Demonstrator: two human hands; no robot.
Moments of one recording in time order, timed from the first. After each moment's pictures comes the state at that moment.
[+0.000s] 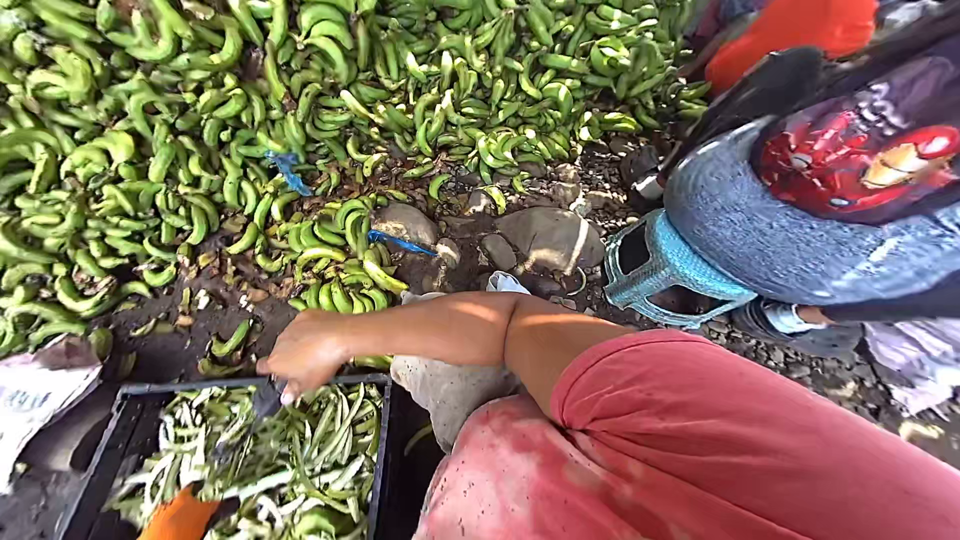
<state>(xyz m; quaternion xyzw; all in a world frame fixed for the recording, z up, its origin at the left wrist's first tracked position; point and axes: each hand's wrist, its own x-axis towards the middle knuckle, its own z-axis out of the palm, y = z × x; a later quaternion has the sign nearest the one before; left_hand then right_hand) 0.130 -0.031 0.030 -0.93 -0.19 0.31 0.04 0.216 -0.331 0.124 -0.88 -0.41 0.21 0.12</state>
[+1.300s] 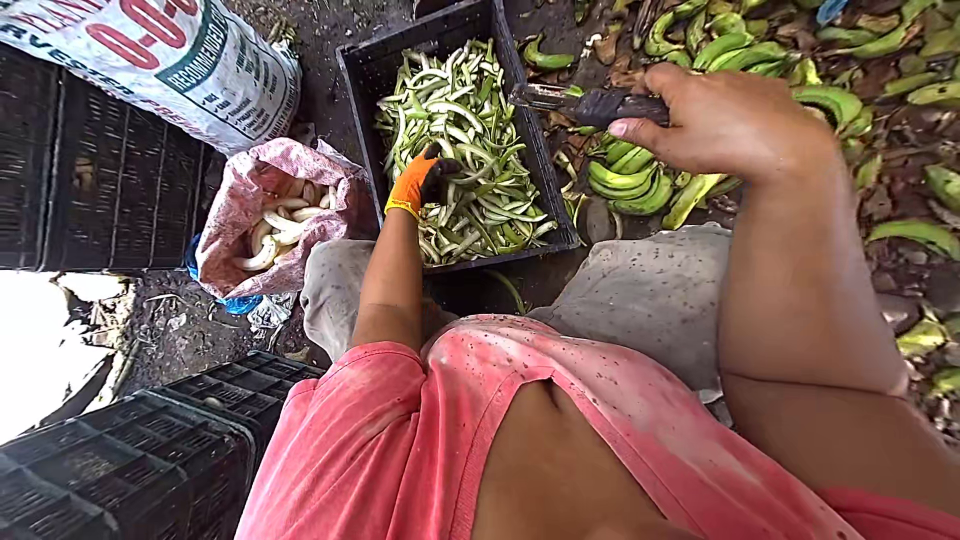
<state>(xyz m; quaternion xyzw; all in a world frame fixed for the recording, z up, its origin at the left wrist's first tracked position) 0.047 -0.009 -0.092 -0.62 -0.45 0.05 -0.64 0.233 -0.284 0.119 -0.88 -0.44 0.19 0.03</state>
